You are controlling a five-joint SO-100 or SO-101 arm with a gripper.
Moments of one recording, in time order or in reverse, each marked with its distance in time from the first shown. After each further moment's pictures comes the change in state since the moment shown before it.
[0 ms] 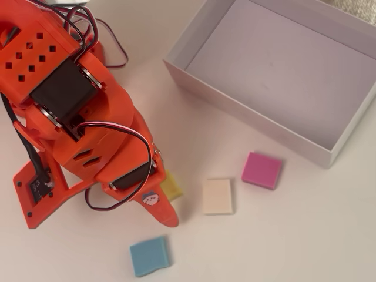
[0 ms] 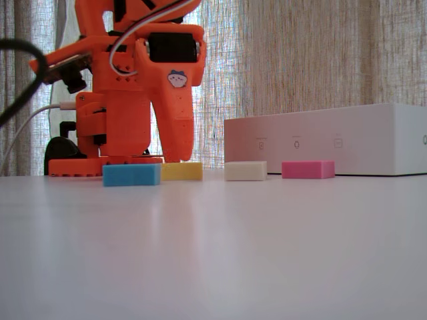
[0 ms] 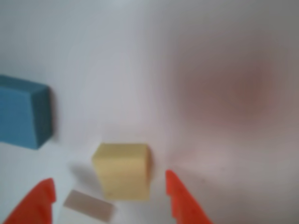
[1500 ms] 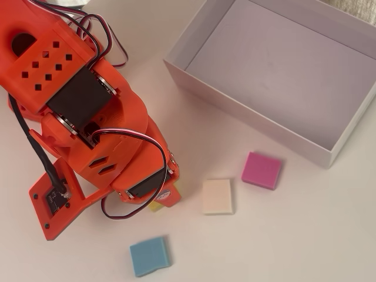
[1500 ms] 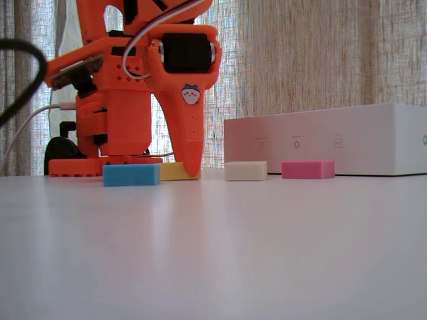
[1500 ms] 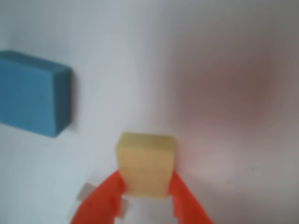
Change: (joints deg) arm 0.3 -12.2 -3.3 -5.6 -2.2
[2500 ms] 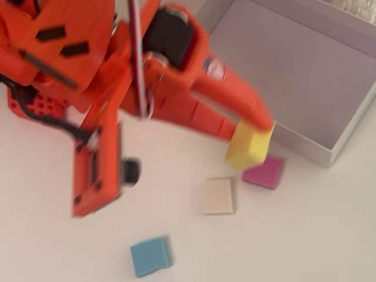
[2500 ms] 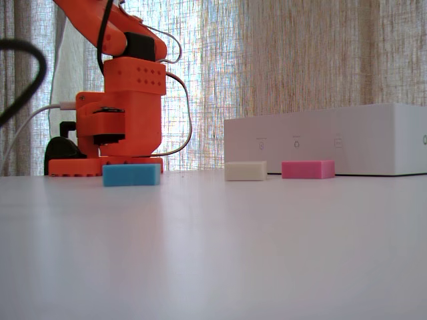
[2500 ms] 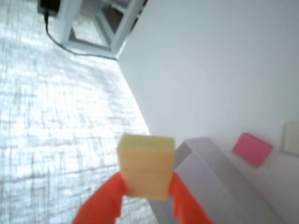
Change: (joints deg) arm -24.4 35.5 -14.0 -1.5 -39.9
